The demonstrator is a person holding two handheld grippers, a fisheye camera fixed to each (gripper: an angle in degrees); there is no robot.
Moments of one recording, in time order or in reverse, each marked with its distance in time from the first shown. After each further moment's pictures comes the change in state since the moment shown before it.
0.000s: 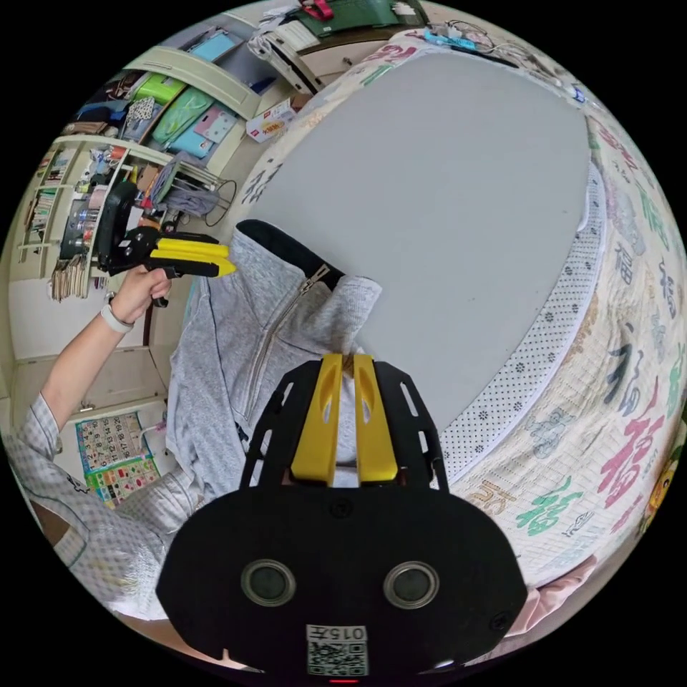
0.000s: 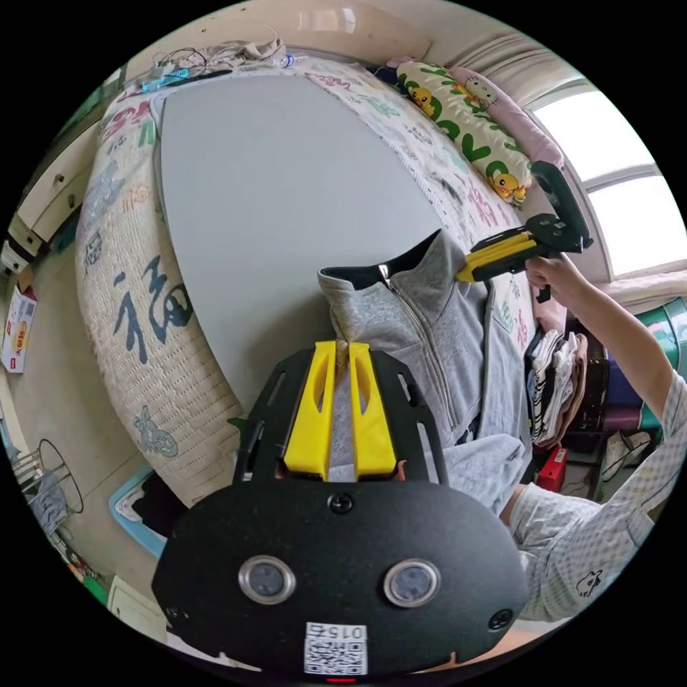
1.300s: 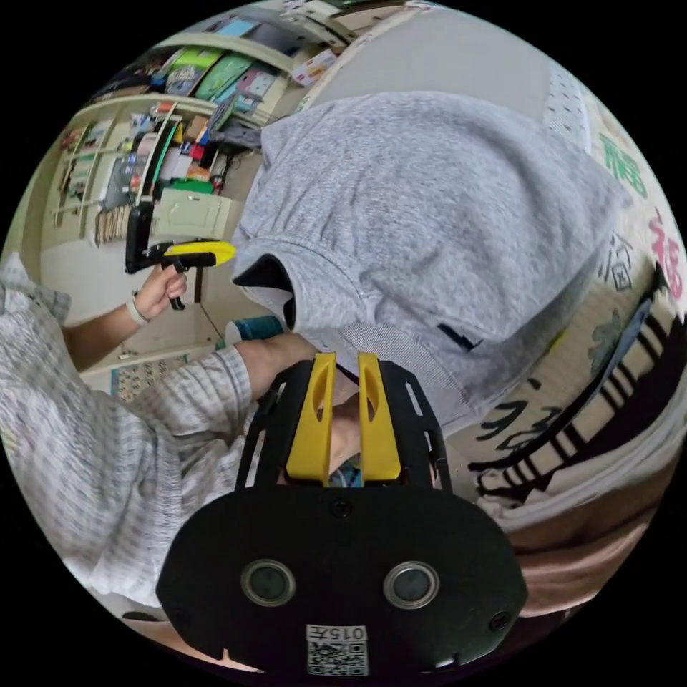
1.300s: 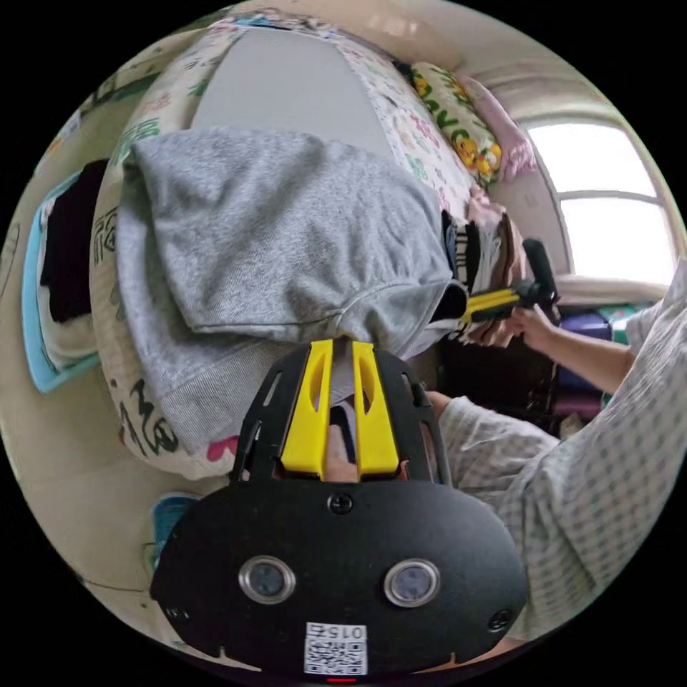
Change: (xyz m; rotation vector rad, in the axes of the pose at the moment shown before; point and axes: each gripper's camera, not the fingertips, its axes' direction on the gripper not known) left arm -0.541 0.549 -0.226 -0.081 -0.240 0.082; right arm 0.223 0.431 0.200 0.035 0.232 -0.312
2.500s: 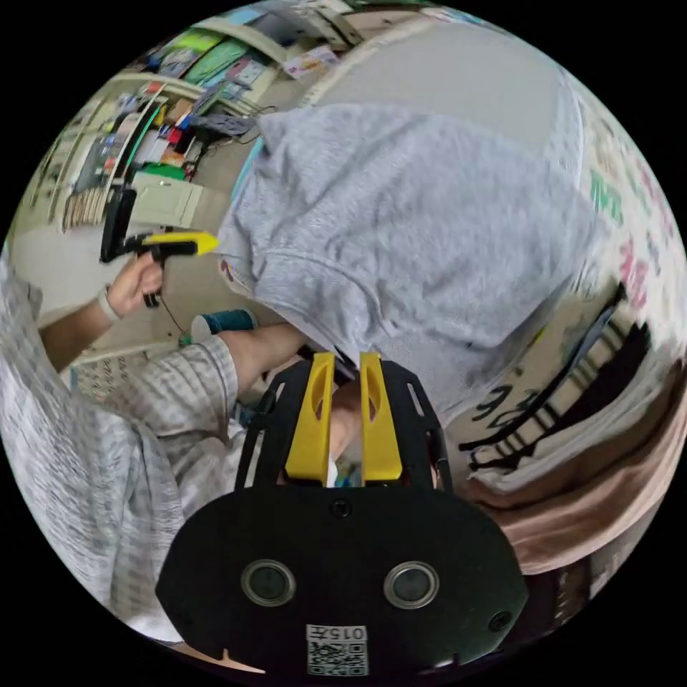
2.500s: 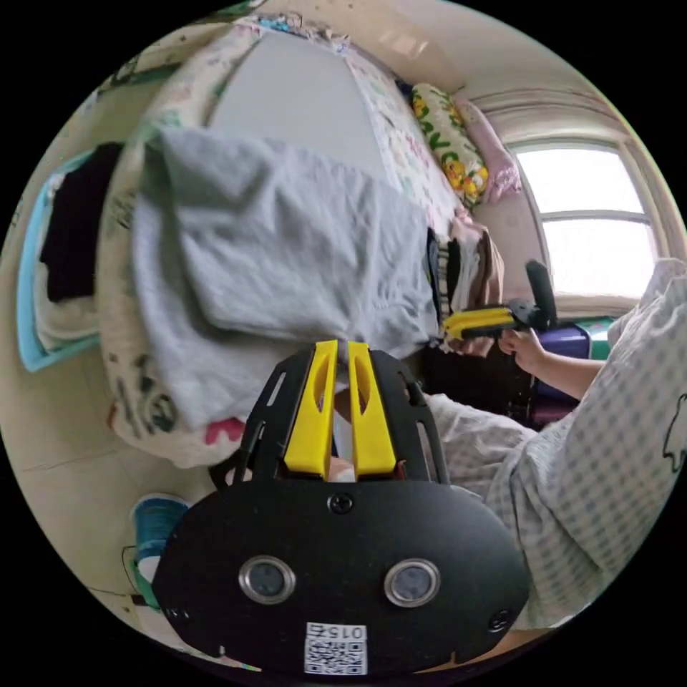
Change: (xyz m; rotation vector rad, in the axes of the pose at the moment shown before) left arm -0.284 0.206 0.090 0.009 0.304 -0.184; right arm -0.135 0.003 0.105 0.119 -0.015 -0.030
